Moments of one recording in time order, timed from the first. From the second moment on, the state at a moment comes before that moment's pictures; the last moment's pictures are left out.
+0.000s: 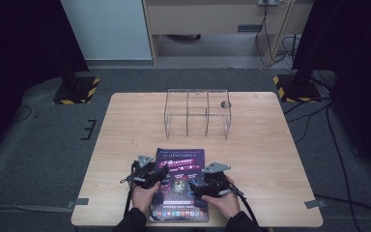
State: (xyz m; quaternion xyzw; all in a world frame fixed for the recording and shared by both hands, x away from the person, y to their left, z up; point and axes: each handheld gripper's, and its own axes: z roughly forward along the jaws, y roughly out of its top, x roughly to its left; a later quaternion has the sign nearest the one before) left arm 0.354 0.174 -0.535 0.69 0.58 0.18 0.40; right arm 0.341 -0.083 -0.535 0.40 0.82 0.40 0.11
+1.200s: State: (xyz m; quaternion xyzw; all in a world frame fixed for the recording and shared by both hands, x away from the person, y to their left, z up) left arm 0.346 0.186 -0.528 0.68 0.56 0.10 0.47; right arm 0.341 -0.087 -0.537 0.39 0.82 0.41 0.11
